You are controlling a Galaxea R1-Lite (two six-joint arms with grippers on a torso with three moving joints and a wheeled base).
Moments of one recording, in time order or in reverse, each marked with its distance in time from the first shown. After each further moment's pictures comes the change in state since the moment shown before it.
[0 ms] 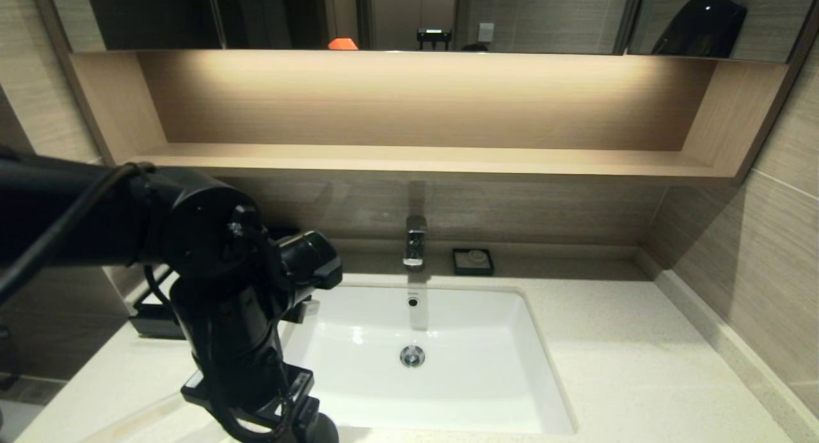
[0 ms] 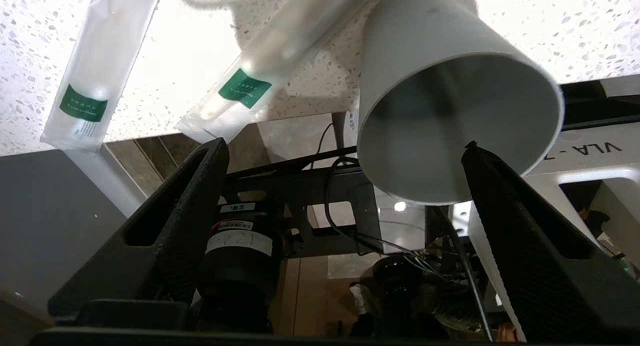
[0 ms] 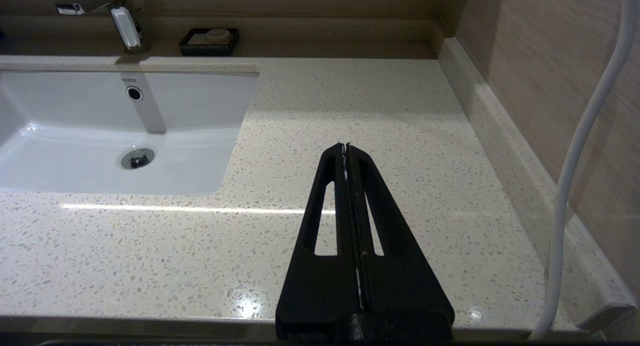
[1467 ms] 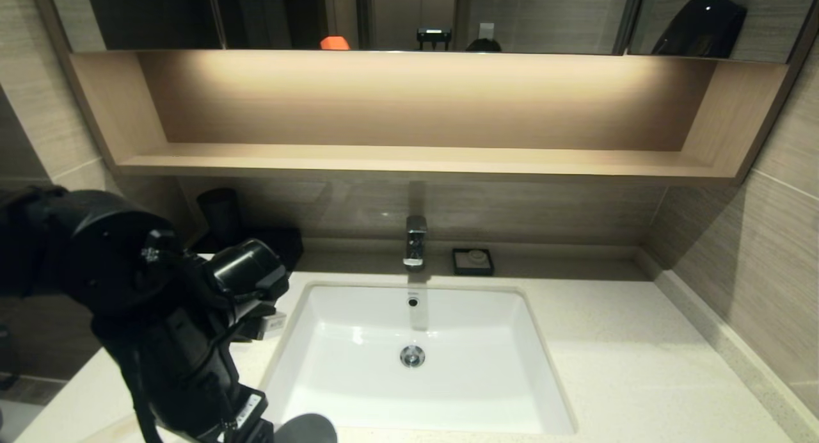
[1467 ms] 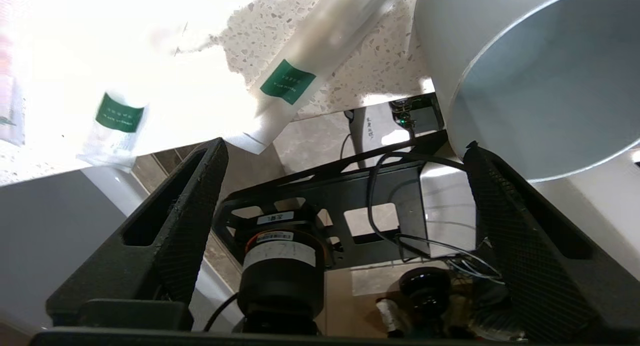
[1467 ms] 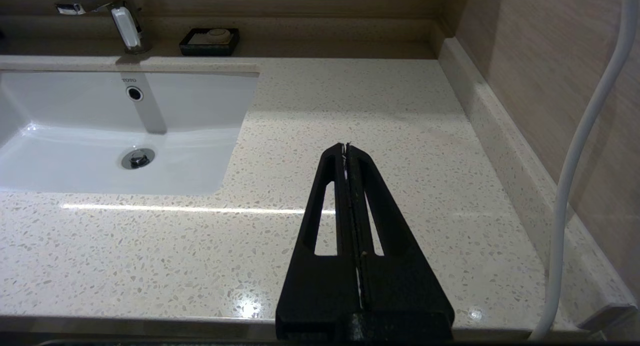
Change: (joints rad) left arm 0.107 -0.134 0.216 -0.132 -0.005 0.182; right arm 0.000 0.000 0.000 0.000 0.001 0.000
